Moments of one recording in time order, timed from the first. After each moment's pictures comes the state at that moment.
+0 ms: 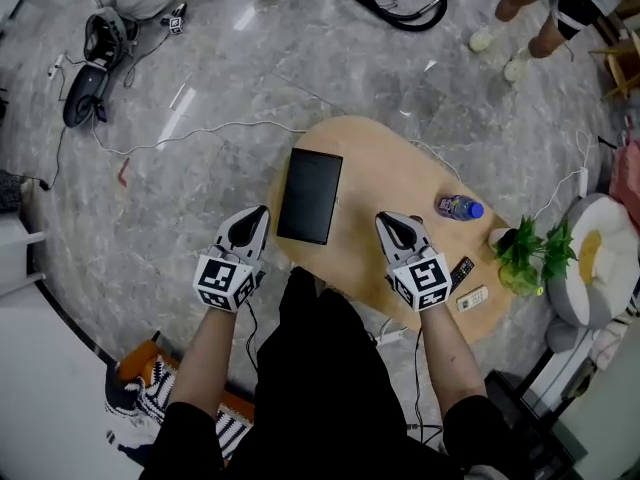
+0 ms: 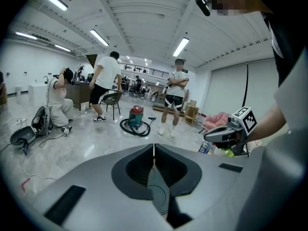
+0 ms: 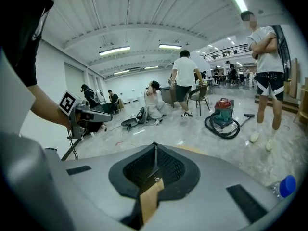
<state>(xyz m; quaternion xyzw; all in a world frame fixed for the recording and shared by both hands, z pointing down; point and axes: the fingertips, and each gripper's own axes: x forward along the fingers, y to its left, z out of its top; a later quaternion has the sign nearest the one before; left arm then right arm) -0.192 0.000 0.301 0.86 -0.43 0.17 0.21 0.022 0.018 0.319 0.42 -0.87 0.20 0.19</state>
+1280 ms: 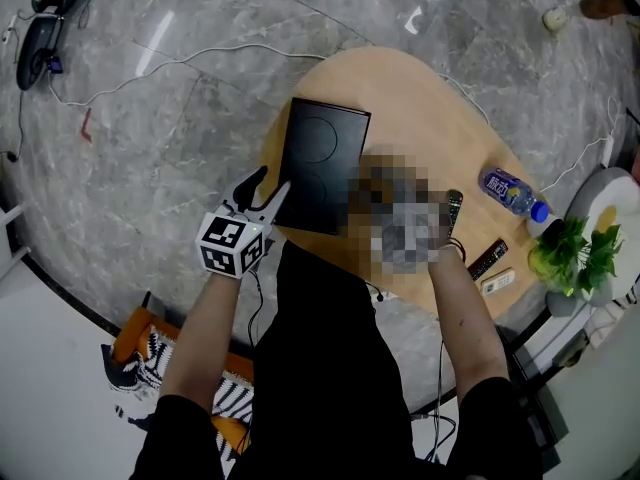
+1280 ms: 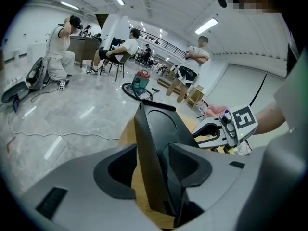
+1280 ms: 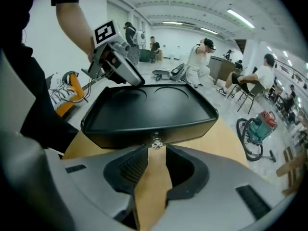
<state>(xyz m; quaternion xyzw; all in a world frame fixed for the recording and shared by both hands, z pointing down) -0.195 -0.013 0.523 0.81 -0.37 0.24 0.38 -0.046 0.007 0.549 0.18 -0.86 0.06 0.48</state>
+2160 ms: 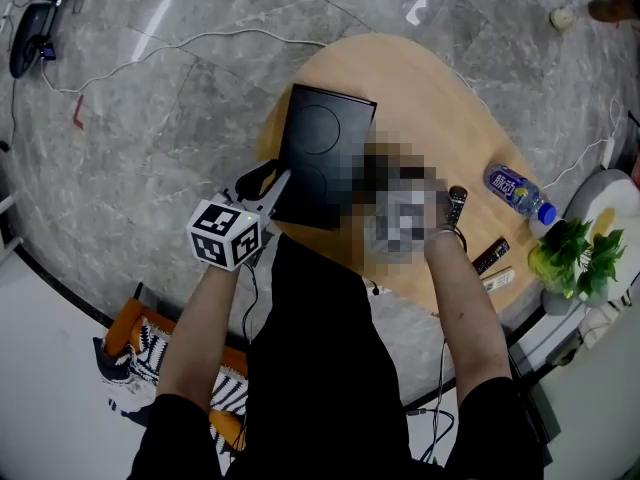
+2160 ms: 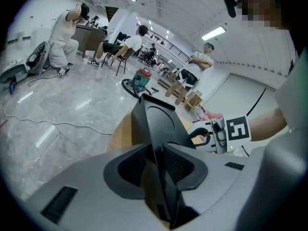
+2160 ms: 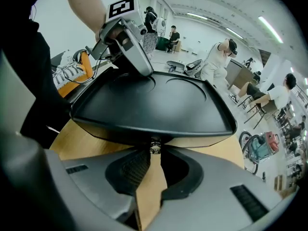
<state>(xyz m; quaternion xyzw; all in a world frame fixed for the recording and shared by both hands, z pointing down) -0.186 -0.010 0.534 0.80 -0.35 0.21 0.43 -0.059 0.004 0.574 0.10 -0.83 -0.02 0.55</state>
